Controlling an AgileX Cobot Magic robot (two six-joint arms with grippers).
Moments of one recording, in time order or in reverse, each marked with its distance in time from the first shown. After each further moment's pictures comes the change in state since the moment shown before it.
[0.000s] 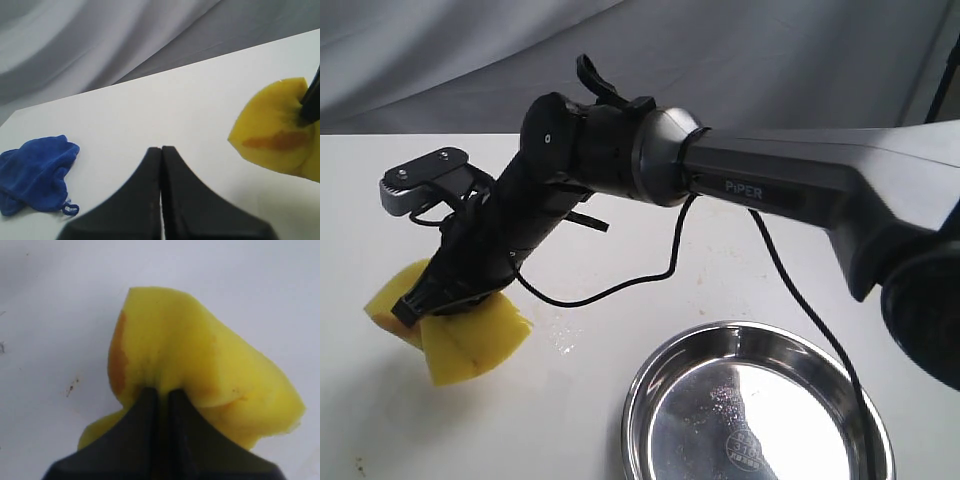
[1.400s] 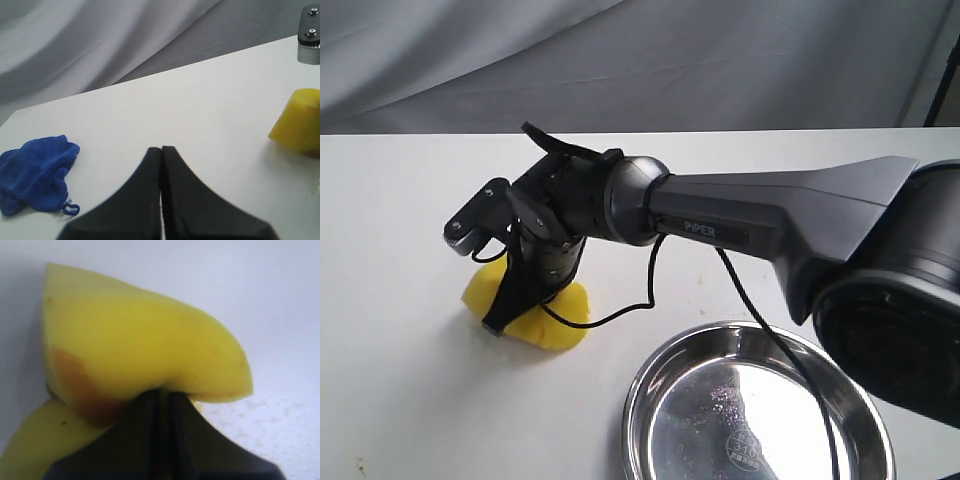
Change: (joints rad) left arm 0.000 0.000 0.000 0.000 0.000 0.000; right arm 0.019 0.114 -0.011 -0.798 -0.061 0.523
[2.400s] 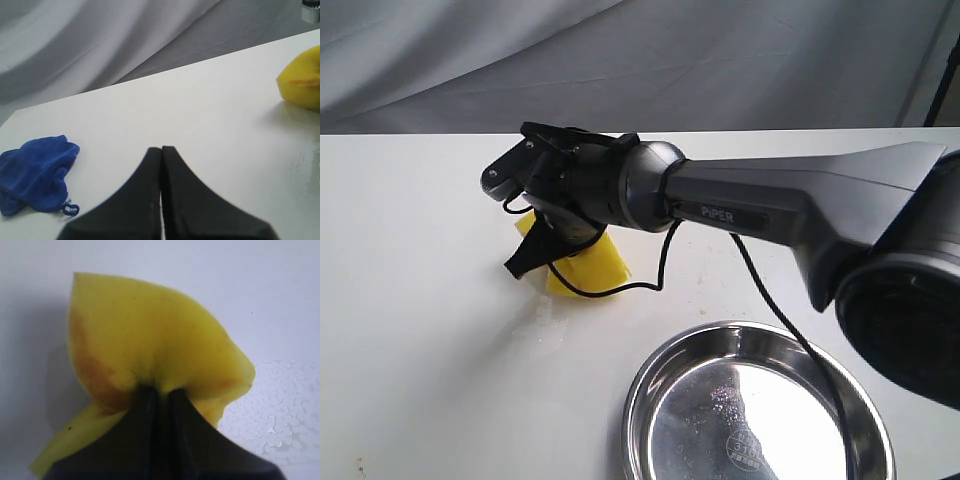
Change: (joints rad) left arm 0.000 0.000 0.000 0.000 0.000 0.000; right arm -0.012 -0.043 0.018 -0.372 -0.031 0.483
